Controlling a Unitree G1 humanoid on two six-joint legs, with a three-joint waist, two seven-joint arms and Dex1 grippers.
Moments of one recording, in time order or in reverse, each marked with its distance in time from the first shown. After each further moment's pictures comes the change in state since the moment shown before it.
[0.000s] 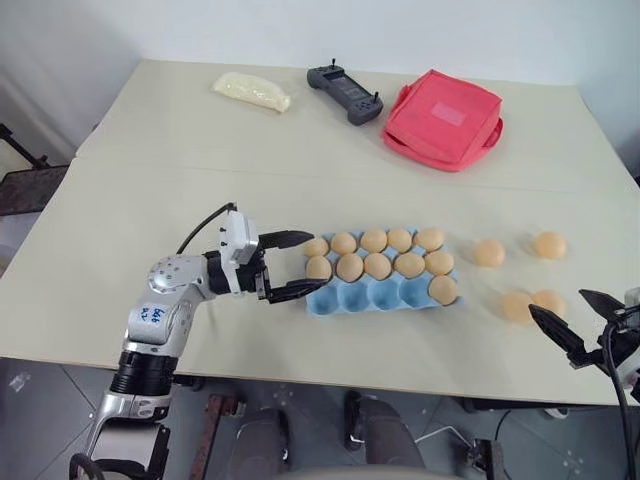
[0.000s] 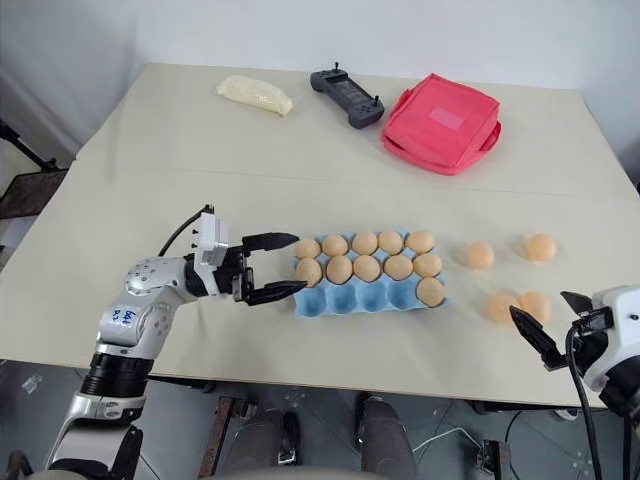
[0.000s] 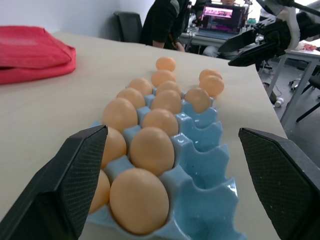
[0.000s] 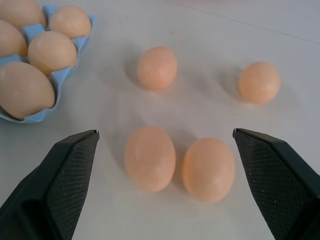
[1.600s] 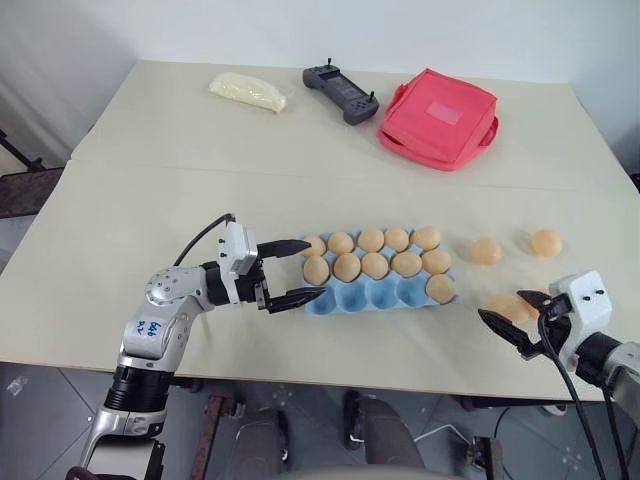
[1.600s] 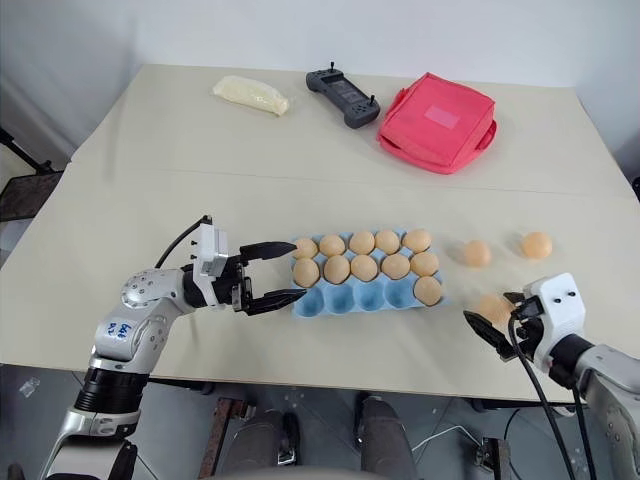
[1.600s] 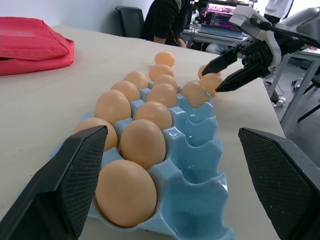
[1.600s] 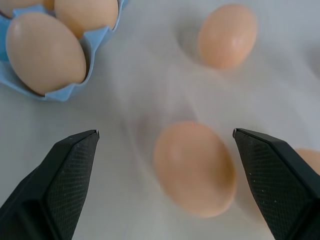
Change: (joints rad) left arm 0.062 -0.002 -0.002 -0.065 -0.001 0.008 0.040; right arm -0.174 -0.041 0.255 0.125 -0.114 0.024 0.030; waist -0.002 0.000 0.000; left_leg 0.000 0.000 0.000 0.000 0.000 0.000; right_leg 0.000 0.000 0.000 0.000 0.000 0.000
